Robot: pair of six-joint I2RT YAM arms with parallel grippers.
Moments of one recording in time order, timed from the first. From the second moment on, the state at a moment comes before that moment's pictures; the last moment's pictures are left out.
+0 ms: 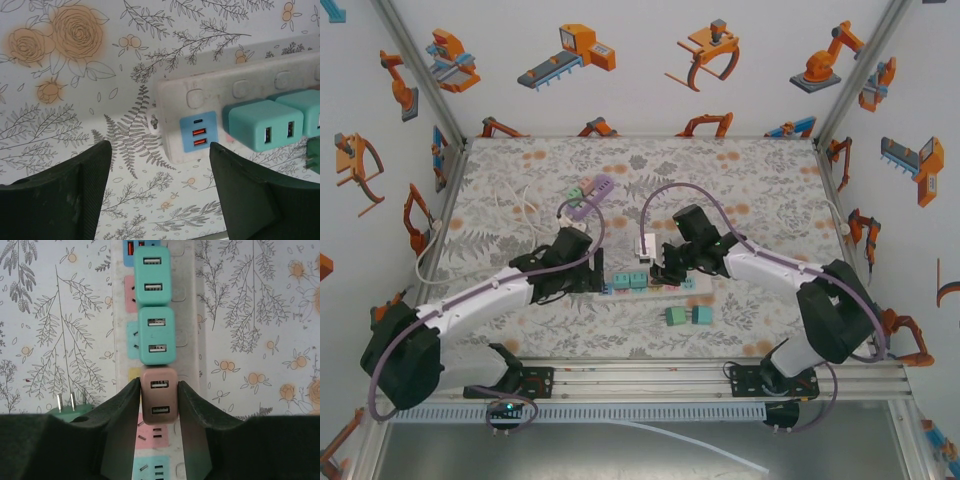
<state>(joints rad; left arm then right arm) -0.75 1.25 0.71 -0.42 -0.19 -0.59 0.67 1.52 0.88 -0.27 -0.64 -0.79</state>
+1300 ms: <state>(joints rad) -0.79 1.37 0.72 -0.37 -0.20 -0.60 0.64 1.55 0.95 -0.37 -0.71 -0.81</state>
